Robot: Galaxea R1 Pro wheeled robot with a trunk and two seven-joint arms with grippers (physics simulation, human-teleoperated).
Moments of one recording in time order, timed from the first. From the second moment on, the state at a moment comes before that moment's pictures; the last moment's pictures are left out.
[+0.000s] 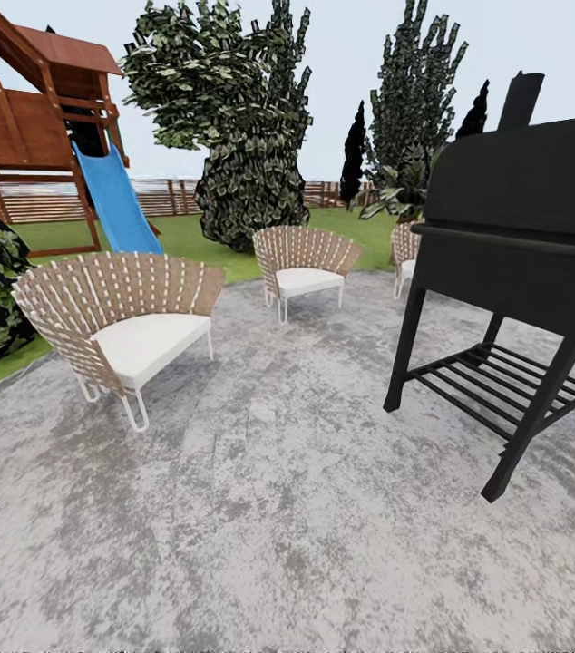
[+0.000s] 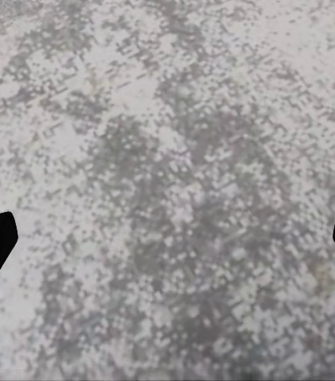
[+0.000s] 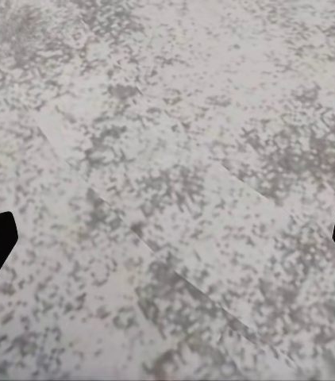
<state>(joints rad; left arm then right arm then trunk) -0.07 0.05 0.04 -0.41 0.06 -0.30 -0.01 -0.01 -0.03 0.00 -0.50 0.01 -0.36 0.01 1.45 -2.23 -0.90</state>
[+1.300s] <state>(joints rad) -0.08 0.05 0.04 -0.41 0.06 -0.30 -0.01 -0.01 -0.03 0.00 -0.50 0.01 -0.36 0.01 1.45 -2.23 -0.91</state>
